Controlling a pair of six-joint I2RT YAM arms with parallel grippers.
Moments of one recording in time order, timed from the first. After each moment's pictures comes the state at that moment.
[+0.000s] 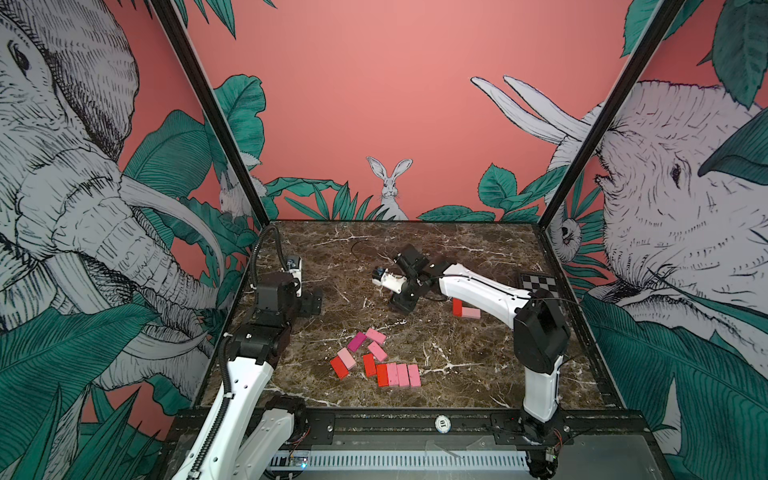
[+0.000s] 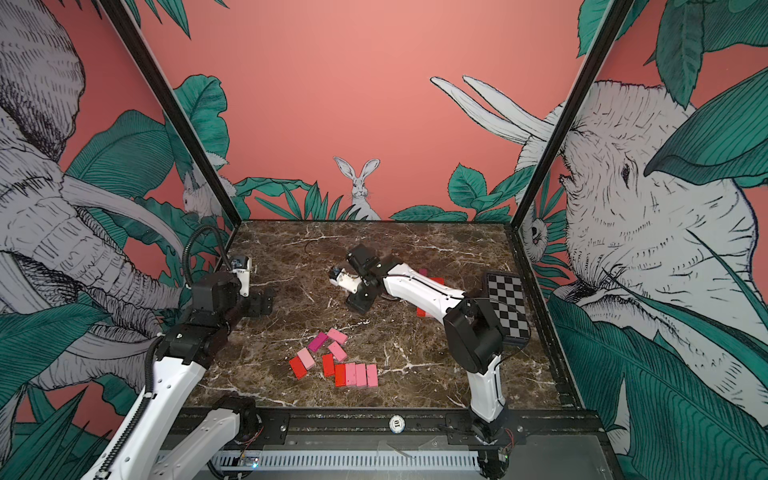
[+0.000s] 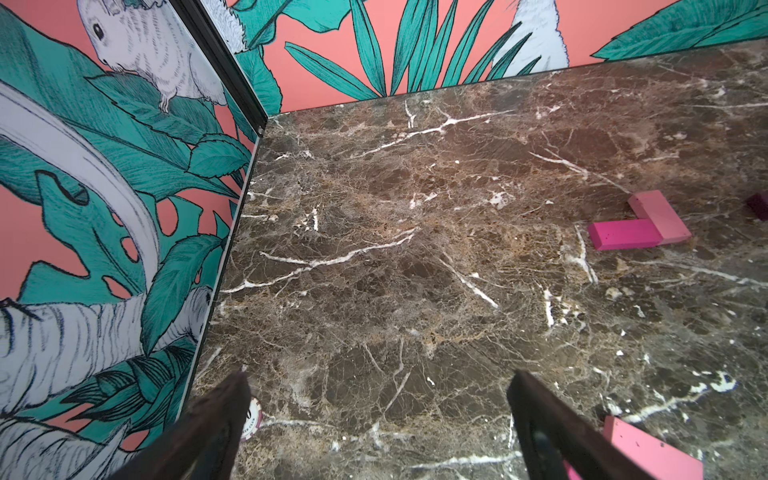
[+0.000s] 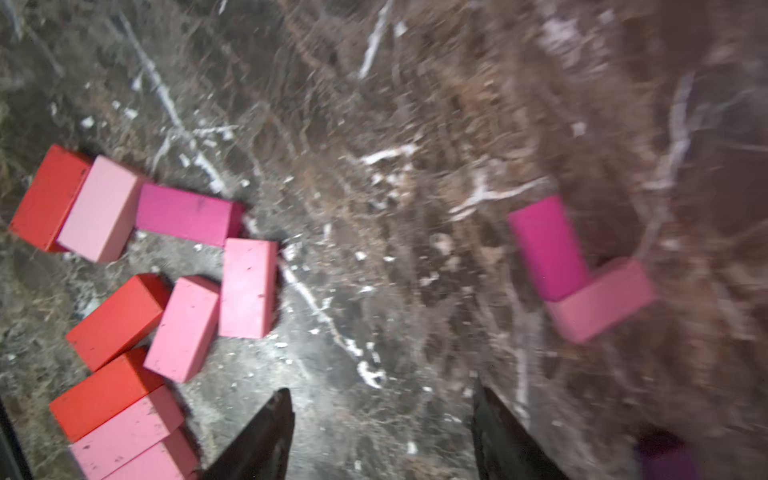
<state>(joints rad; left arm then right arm) -0.18 0.79 0.83 -0.61 -0.20 0.06 0.83 1.94 1.56 -0.77 -0.18 -0.31</state>
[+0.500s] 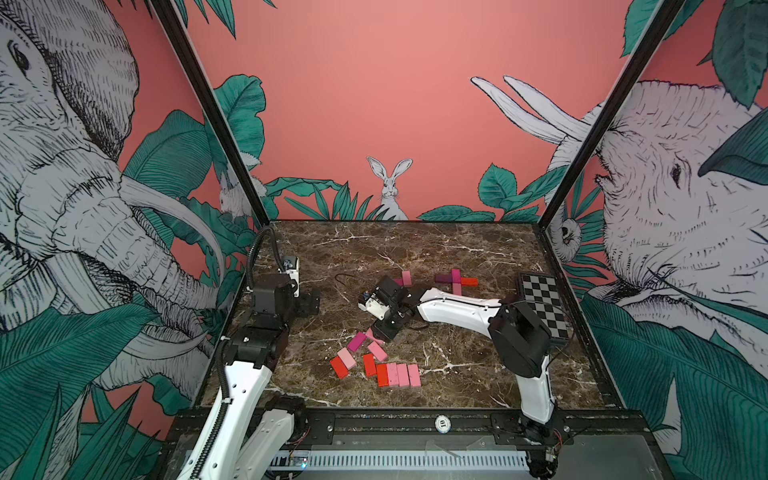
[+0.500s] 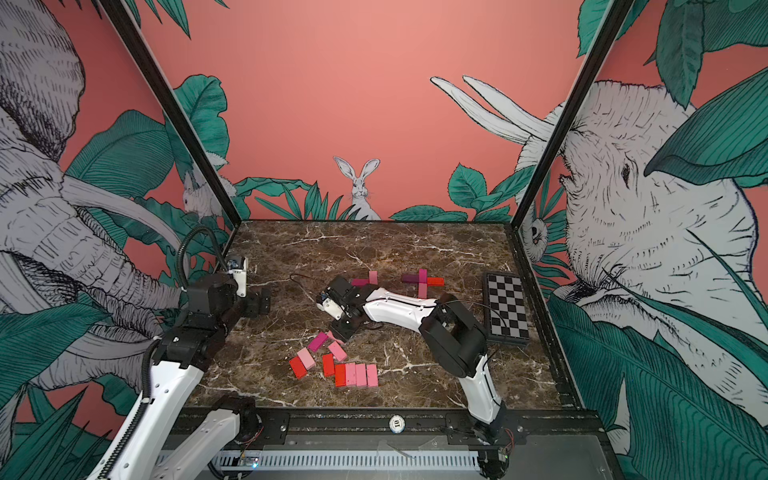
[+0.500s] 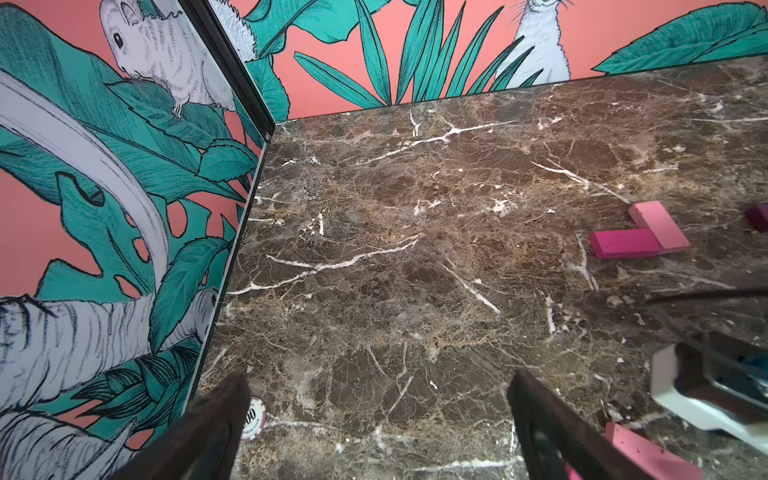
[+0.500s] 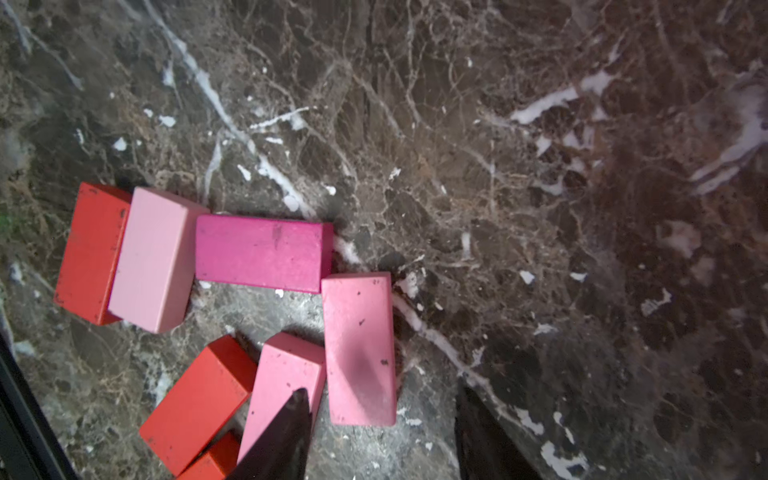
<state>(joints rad) -0.16 0.77 0.83 -0.61 -0.19 0.06 0.96 2.03 1.48 -0.61 -0.17 -0.02</state>
